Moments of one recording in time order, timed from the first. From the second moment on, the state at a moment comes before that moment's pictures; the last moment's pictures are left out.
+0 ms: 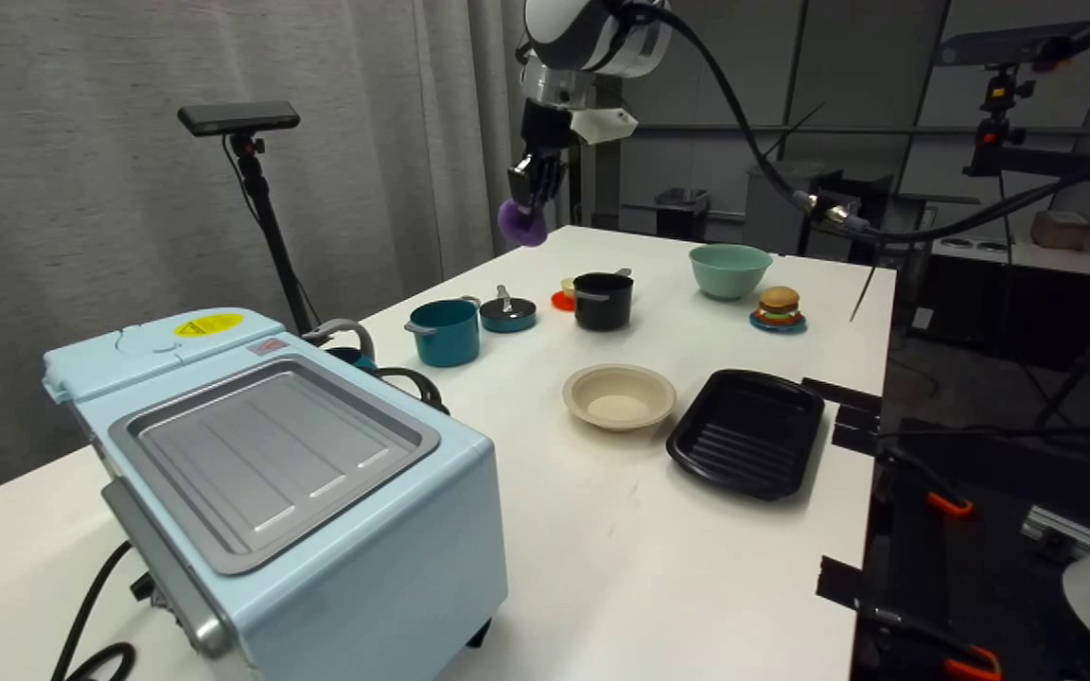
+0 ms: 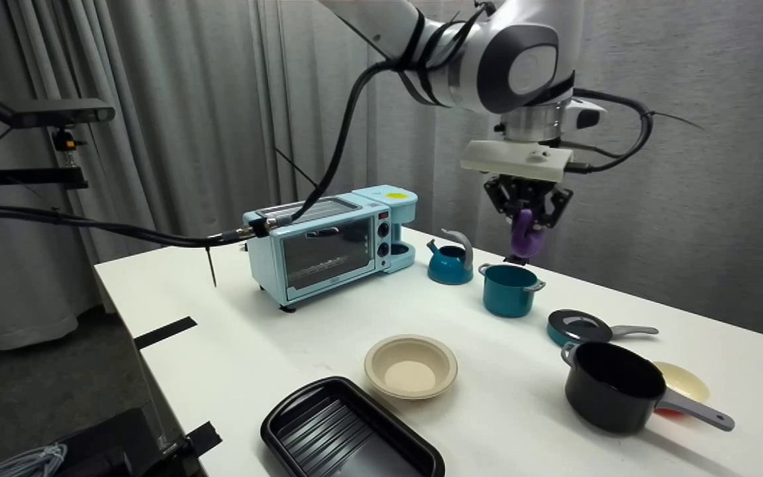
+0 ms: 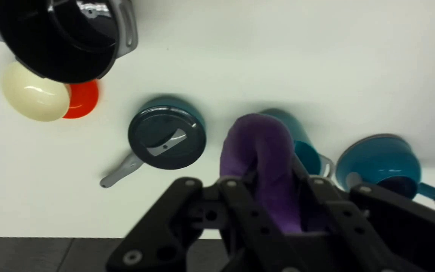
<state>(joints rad) -0.20 0.44 0.03 -1.58 0.11 2.28 -0.32</state>
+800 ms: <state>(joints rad) -0.05 0.30 0.08 -2.05 0.04 2.26 -0.32</state>
